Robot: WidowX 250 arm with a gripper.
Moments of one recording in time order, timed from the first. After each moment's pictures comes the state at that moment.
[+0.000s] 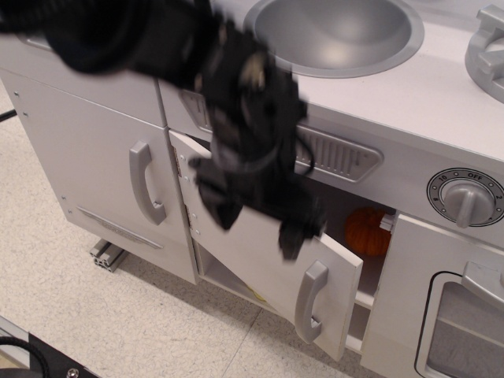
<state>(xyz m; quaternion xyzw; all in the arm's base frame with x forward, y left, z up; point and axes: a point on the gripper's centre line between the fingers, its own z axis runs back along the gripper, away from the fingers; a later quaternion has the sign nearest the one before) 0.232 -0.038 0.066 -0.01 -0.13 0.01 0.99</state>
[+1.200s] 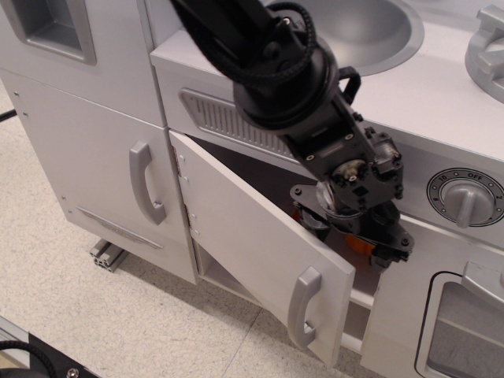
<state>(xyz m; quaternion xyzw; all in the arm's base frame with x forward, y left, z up) 0.286 -0.084 -0.004 -0.01 -0.20 -0.03 0.98</state>
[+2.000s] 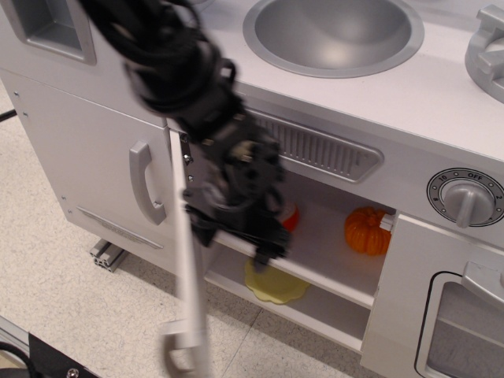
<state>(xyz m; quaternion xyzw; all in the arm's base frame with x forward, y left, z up) 0.248 0.018 -0.023 0.06 -0.11 0.04 0.99</state>
